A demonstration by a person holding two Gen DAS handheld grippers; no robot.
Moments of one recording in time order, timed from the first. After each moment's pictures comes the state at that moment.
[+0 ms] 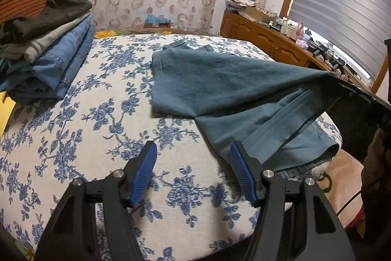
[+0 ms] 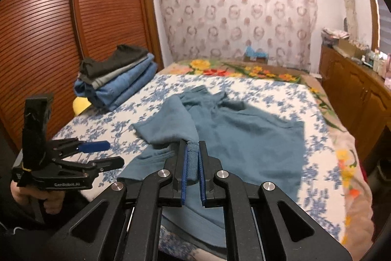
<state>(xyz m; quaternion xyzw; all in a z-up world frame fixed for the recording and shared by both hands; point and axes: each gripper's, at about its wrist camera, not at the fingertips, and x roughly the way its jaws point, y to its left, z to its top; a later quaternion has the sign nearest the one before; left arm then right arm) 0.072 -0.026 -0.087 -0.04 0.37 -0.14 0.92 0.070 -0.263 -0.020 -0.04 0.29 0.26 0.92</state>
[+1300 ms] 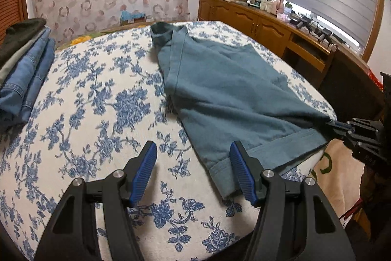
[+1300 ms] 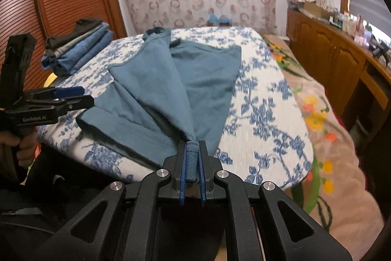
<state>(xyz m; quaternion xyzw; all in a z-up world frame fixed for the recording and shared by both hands) 0.089 -0.090 -0.097 0.02 0.40 -0.19 0.90 0.031 -0.355 -0.086 -0.01 0.38 0.16 0.91</state>
